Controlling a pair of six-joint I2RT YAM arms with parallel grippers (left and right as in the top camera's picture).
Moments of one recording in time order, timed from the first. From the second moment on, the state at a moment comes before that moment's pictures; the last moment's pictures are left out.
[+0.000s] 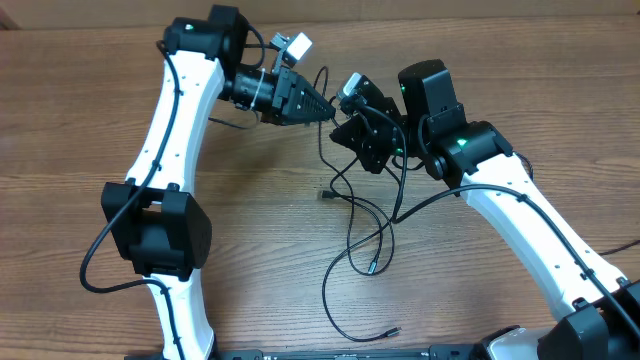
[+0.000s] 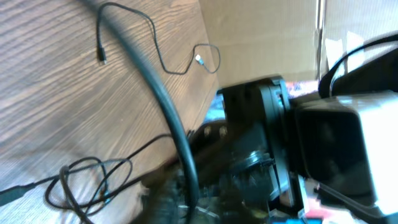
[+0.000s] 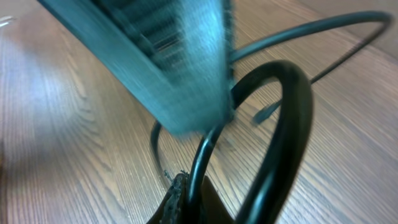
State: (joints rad) left arm -0.16 2.13 2.11 -1.54 1.22 0.21; right arm 0.42 1.57 1.32 -0.51 -0.57 -0.32
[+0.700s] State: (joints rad) left arm -0.06 2.13 2.11 -1.44 0.55 0.16; right arm 0.30 1.57 1.32 -0.17 -0.32 0.00
